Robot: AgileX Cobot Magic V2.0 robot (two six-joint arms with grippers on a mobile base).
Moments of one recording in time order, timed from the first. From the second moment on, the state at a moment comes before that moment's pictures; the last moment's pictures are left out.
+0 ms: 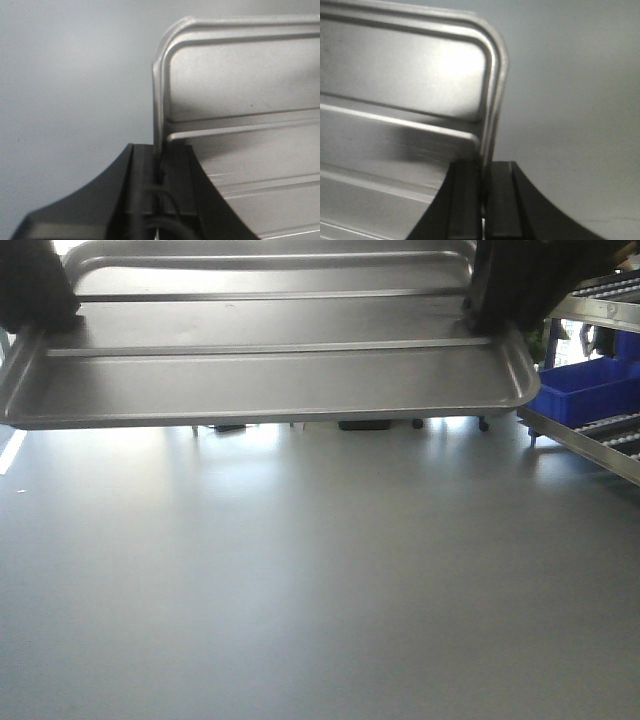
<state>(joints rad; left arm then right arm) -0.68 1.28 -1.18 0.17 1.01 -0.57 0.68 1.33 -1.21 -0.19 1.00 0.63</state>
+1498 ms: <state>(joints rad) -0.68 1.28 -1.18 0.17 1.00 -0.57 0.68 1.33 -1.21 -0.19 1.00 0.63</state>
